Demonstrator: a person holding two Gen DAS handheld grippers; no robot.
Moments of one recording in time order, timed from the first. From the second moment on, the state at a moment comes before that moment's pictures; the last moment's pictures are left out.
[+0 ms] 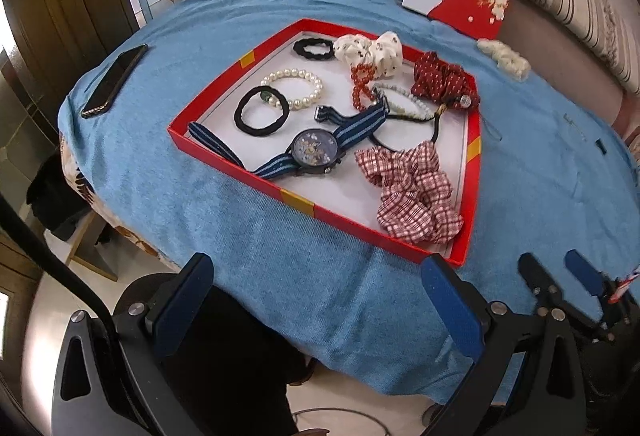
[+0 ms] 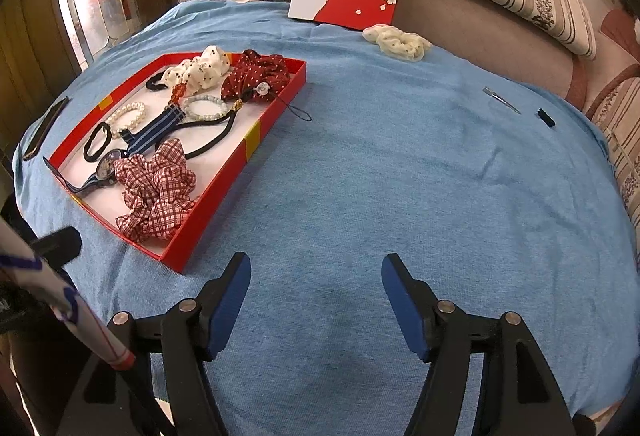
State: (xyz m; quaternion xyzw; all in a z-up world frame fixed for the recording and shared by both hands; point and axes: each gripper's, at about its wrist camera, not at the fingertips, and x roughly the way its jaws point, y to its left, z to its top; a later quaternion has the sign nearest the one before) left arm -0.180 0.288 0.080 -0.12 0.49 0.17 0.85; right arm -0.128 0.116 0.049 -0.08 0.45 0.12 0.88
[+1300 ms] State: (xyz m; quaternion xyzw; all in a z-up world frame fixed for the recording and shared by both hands) left arm -0.197 0.253 0.138 -0.04 0.42 0.21 0.88; right arm -0.137 0.084 0.093 -0.05 0.39 0.14 0.91
